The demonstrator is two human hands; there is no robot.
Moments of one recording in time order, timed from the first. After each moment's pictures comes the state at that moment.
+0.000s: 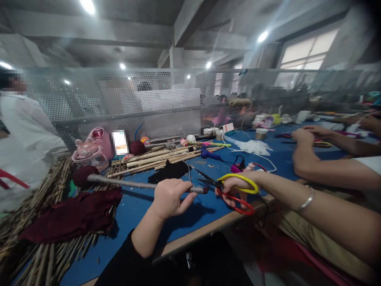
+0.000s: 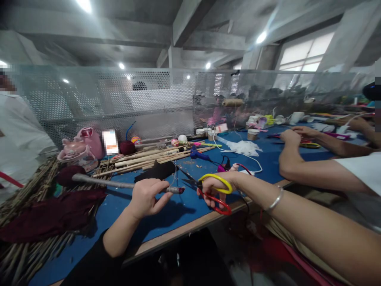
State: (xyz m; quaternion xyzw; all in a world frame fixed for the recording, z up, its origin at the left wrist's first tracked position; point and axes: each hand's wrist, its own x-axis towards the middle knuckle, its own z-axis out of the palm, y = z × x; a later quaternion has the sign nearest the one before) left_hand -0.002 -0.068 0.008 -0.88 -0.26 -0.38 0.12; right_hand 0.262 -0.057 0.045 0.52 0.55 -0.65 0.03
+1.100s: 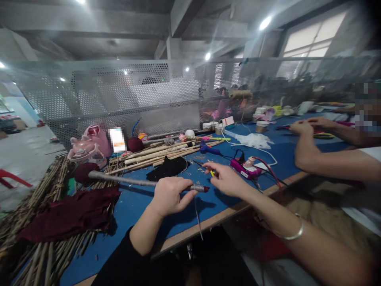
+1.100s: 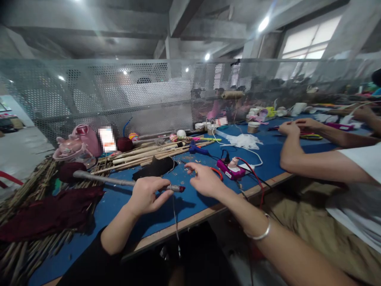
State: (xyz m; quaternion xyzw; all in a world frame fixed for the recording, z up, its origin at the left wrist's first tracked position) left_hand 0.003 -0.069 0.008 -0.91 -0.28 -0.32 0.04; right_hand 0.231 -0.066 0.008 0.57 0.76 -0.19 -0.25
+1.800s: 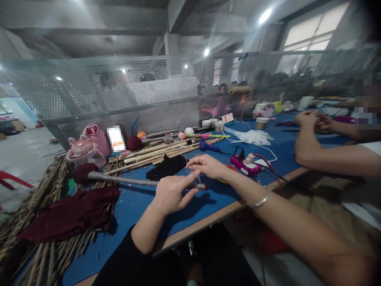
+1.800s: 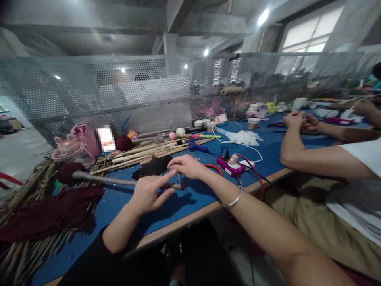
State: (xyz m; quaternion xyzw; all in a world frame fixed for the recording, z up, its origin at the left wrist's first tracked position) left_hand 0.005 -0.065 0.003 -0.91 -0.26 -0.31 0.06; right_hand 0.195 -0.032 0.029 0.42 0.77 -0.36 -0.31
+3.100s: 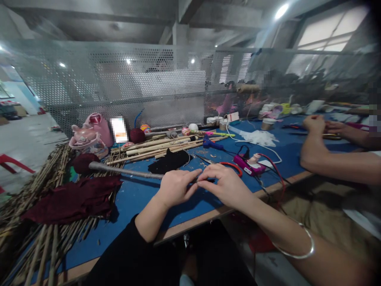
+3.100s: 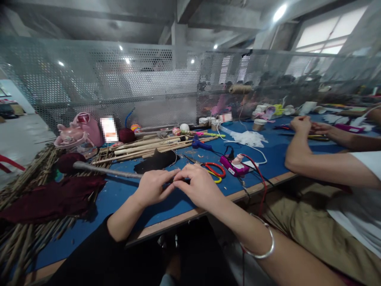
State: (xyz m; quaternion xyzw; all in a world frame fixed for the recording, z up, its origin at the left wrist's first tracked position) left_hand 0.010 -0.064 -0.002 -0.91 -0.28 -0.29 0.05; right_hand 0.183 -0.105 0.034 0.49 0.79 -0.09 -0.35
